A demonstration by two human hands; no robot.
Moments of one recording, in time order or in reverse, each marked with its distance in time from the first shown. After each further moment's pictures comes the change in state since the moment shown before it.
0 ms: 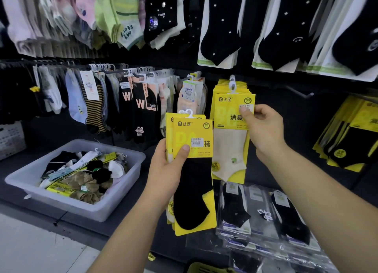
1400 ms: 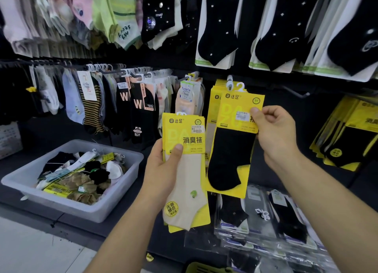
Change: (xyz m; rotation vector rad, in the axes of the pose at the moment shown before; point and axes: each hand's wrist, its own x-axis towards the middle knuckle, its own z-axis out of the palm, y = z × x) left_hand 0.001 0.000 -0.001 -0.052 0.002 -0.004; right_hand -0.013 -0.010 -0.022 0.048 0.040 0.004
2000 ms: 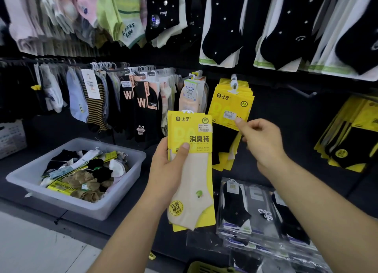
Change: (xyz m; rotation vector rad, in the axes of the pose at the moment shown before) left_hand -0.001 0.000 0.002 -0.014 -0.009 0.014; right_hand -0.012 0.016 0.017 -0.193 -0.078 0.116
